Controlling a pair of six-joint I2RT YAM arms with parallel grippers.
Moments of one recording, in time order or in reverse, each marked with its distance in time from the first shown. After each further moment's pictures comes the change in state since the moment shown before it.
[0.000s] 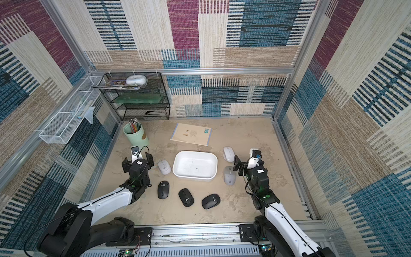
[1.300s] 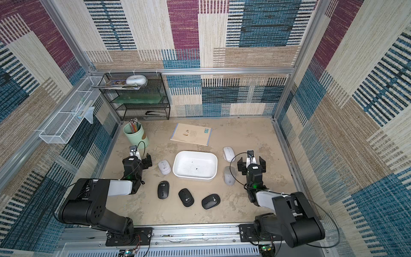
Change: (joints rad) left arm 0.262 0.301 0.020 0.202 0.489 0.004; right arm -0.091 0.588 -0.063 0.570 0.188 -0.352
